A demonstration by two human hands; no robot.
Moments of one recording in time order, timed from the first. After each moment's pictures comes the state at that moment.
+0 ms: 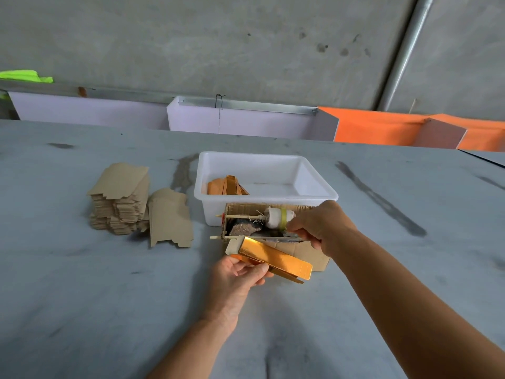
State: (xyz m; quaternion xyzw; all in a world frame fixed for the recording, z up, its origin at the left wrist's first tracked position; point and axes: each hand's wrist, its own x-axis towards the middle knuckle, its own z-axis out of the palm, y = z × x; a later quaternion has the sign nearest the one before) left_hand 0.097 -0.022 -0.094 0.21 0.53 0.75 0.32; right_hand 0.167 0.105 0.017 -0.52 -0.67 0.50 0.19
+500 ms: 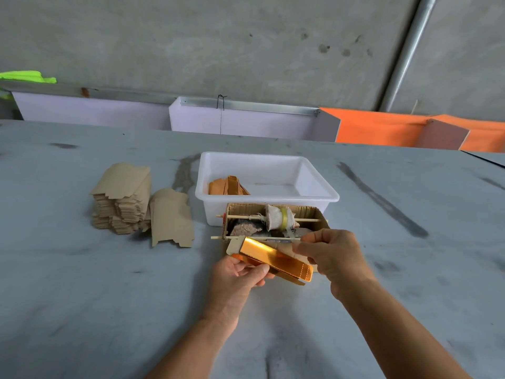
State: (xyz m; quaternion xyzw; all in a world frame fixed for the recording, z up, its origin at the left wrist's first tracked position) left_hand 0.099 -0.024 -0.093 0.24 0.56 0.73 0.31; right_hand 0.200 0.078 -0.011 -0.48 -0.66 0.52 0.25
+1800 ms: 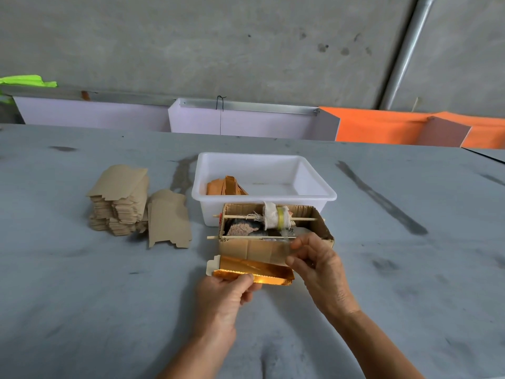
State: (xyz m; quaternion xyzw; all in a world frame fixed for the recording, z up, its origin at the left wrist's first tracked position) left_hand 0.114 -0.034 -0.087 0.07 0.60 0.75 0.28; right_hand 0.214 0.084 -0.071 -0.24 -0.77 0.47 0.35
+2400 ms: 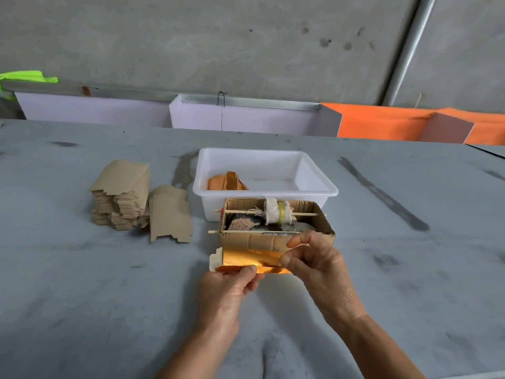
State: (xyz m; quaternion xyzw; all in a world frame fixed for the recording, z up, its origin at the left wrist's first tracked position) left_hand 0.117 -0.034 -0.082 0.06 0.55 0.79 0.29; right_hand 0.216 0.068 -0.062 -0.16 -0.67 0.63 0.35
